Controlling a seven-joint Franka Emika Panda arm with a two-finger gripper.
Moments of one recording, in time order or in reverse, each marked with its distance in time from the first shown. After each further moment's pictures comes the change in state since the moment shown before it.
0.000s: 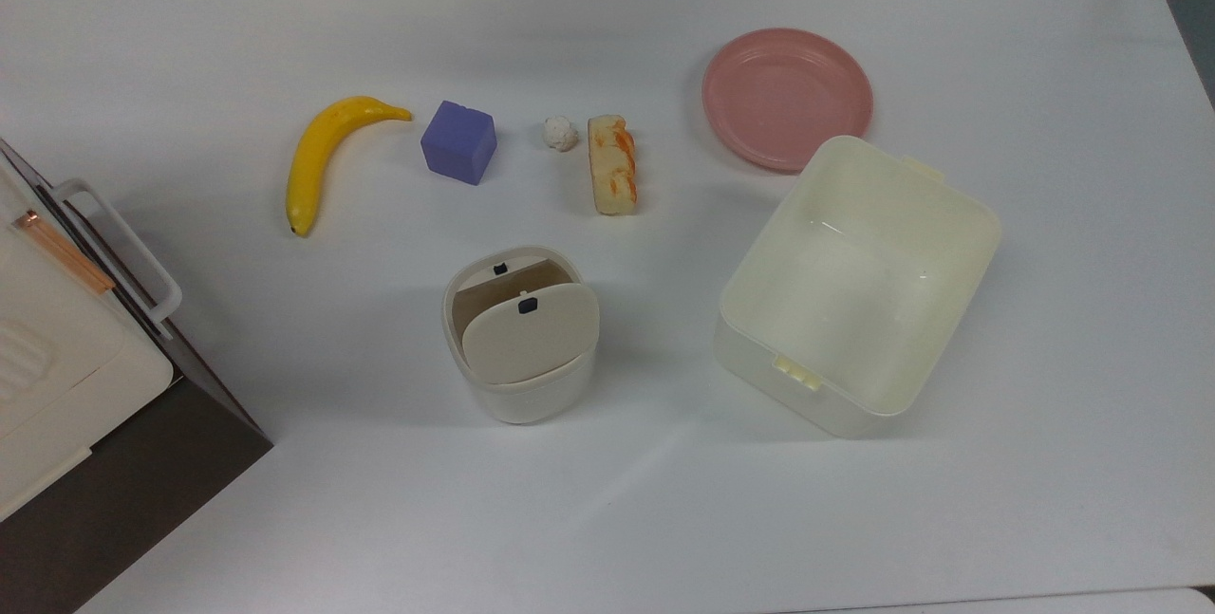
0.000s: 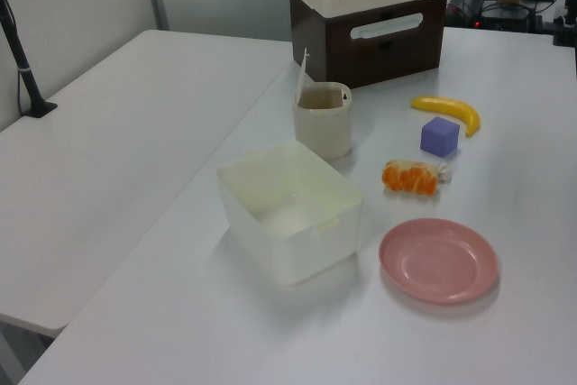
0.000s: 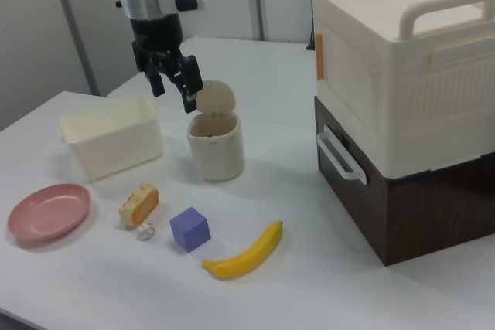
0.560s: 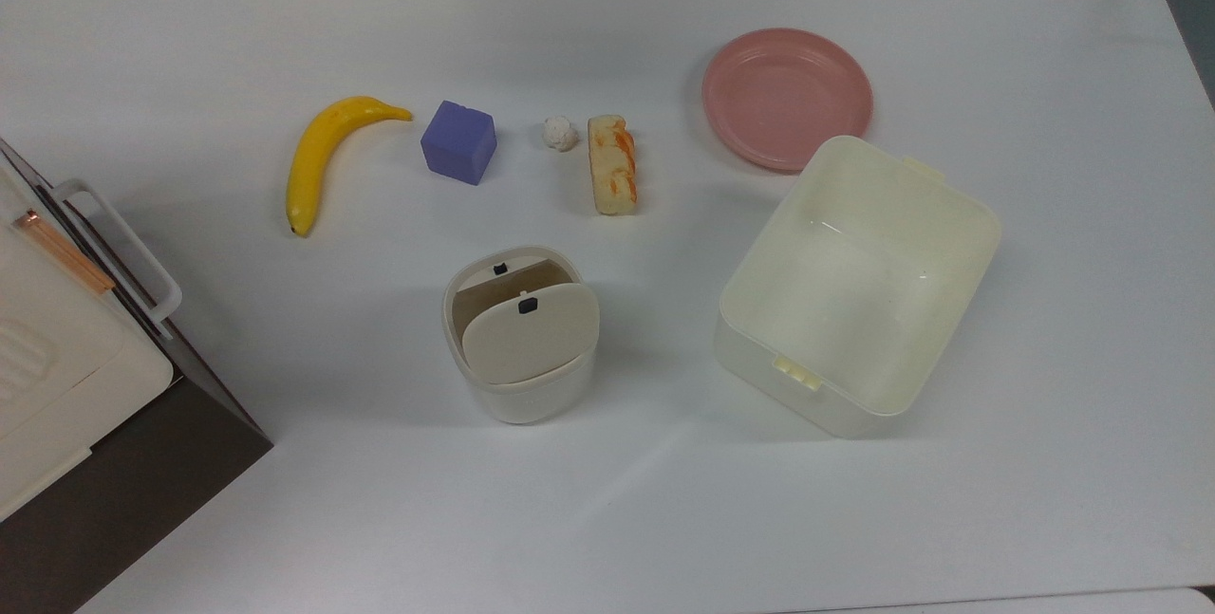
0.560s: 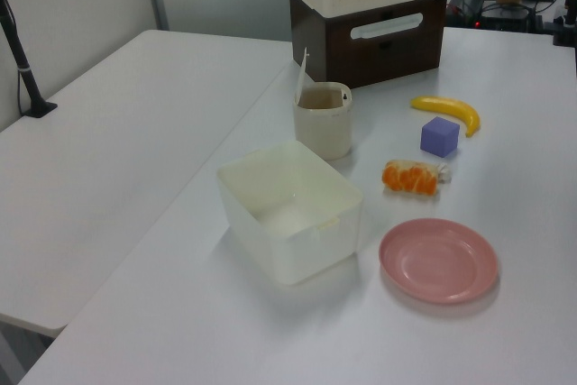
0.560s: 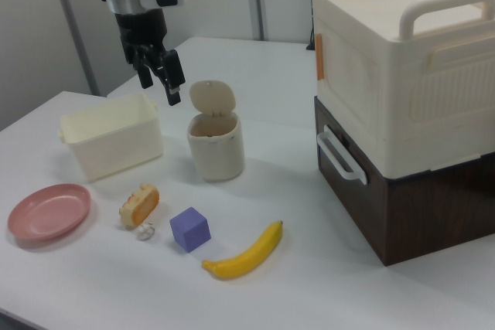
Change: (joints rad) arm 0.070 0.002 0.006 0.006 0.000 0.011 0.144
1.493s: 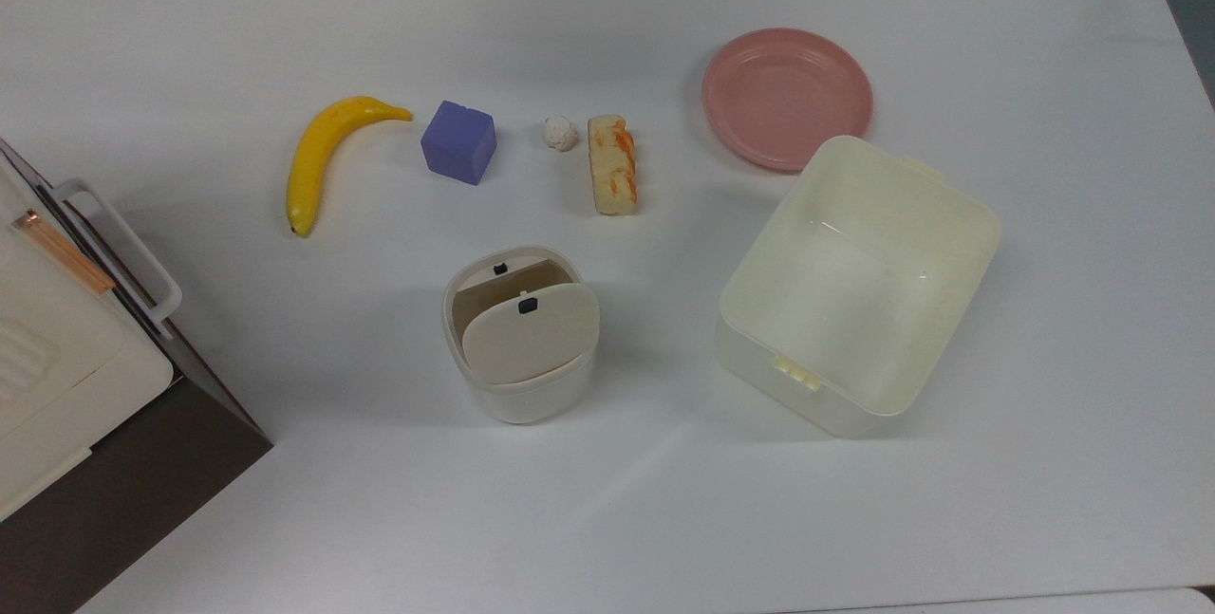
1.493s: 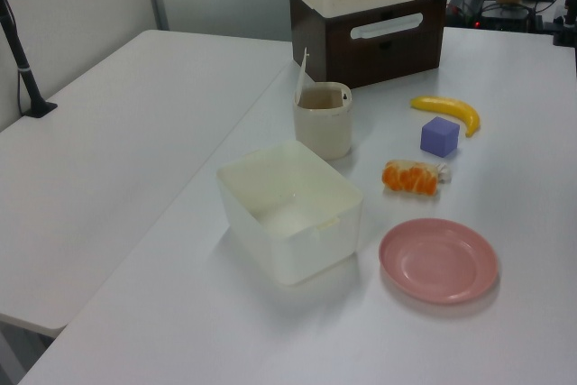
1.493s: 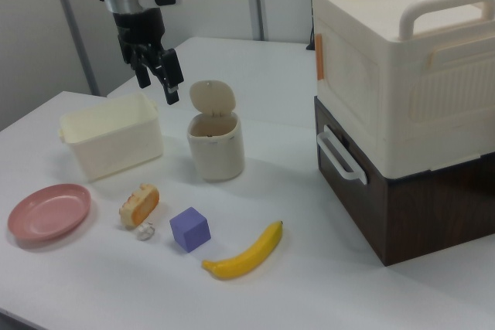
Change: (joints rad) arm 0.010 0.001 0.001 0.002 0.000 0.000 -0.010
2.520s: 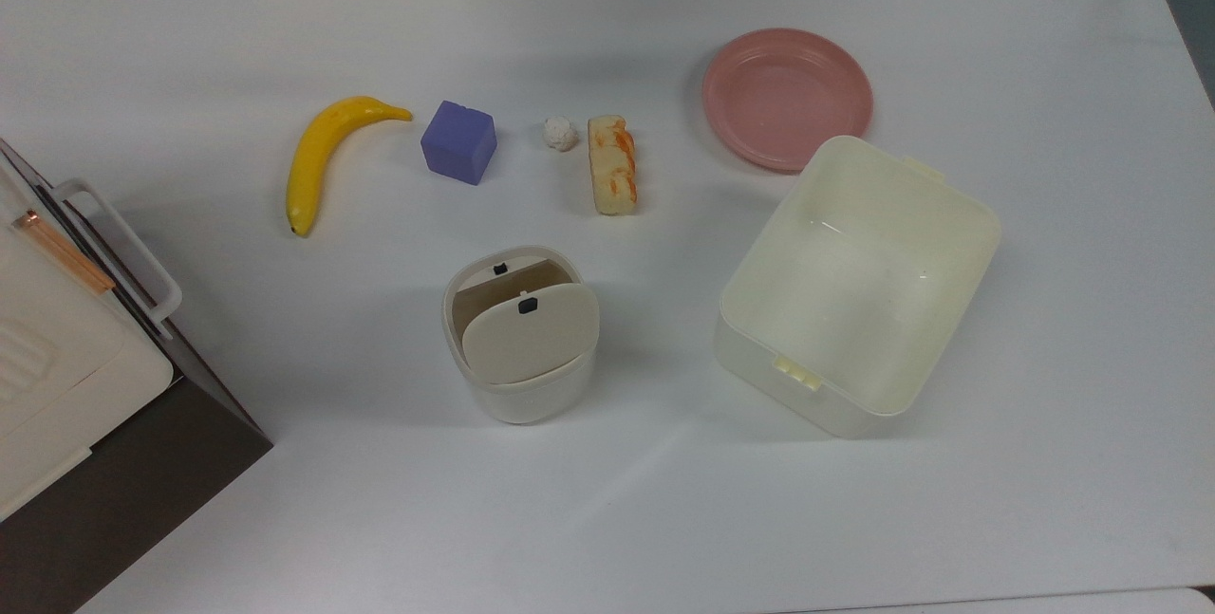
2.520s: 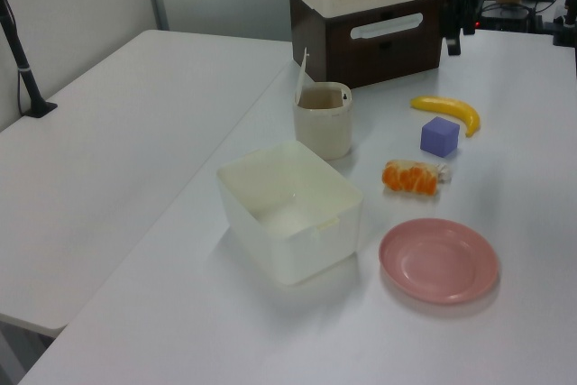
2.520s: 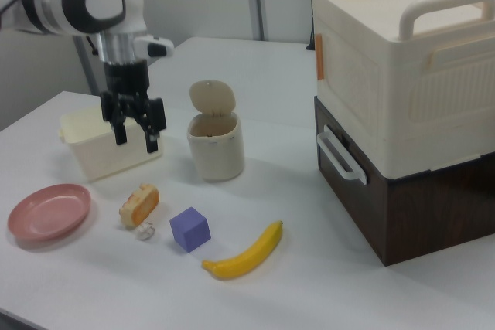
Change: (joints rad) arm 0.111 0.055 0.004 -0.137 -0.069 -0.088 -0.105
